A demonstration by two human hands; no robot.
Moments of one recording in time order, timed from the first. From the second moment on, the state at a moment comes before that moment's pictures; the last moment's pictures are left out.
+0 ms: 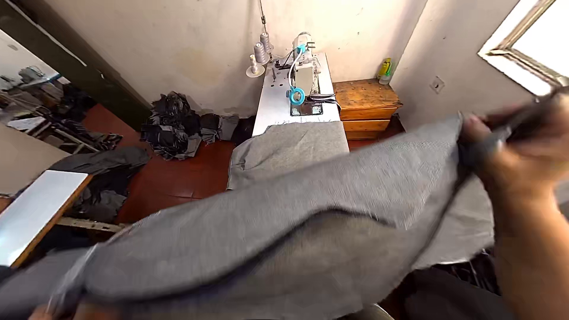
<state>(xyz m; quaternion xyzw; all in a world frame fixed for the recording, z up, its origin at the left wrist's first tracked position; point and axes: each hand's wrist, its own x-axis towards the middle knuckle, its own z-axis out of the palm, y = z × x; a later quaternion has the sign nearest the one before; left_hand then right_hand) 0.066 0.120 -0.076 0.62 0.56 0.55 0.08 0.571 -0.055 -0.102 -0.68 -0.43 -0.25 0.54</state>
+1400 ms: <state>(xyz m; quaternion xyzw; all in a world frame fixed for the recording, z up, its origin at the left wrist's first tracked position) 0.132 0.354 -0.395 0.69 0.70 0.03 0.15 0.399 0.430 -0.368 -0.38 -0.41 0.81 -0.18</state>
